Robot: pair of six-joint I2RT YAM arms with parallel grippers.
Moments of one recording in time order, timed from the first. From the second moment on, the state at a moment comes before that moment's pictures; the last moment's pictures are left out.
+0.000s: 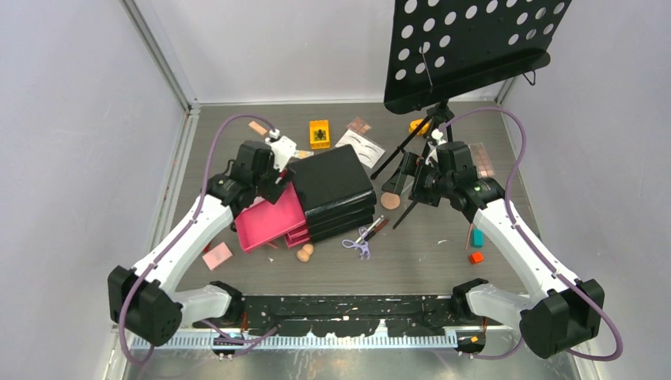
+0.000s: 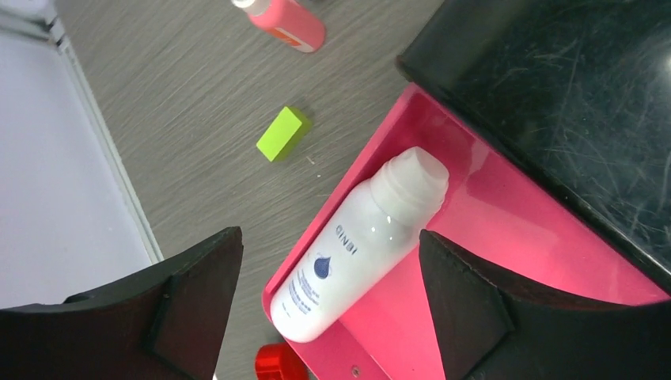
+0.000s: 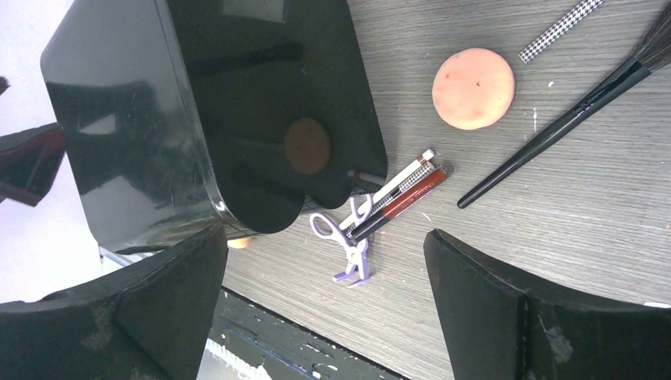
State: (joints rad) left arm -0.46 1.15 1.02 -0.57 -0.27 0.28; right arm 0.33 1.11 0.96 -0.57 -0.27 0.62
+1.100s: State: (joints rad) left arm -0.39 1.33 1.08 -0.74 -0.11 0.50; right arm 0.33 1.08 0.96 -0.57 -0.29 0.62
